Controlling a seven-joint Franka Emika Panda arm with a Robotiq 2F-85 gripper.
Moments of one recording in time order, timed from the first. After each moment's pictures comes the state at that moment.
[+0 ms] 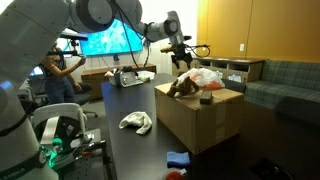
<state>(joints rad) 0.37 0.72 0.07 -1.12 -0.21 2.10 0.17</state>
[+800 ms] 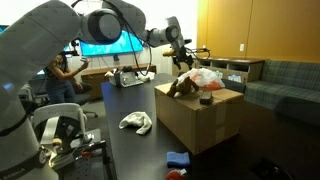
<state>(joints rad) 0.39 0.86 0.07 -0.96 -0.21 2.17 0.16</state>
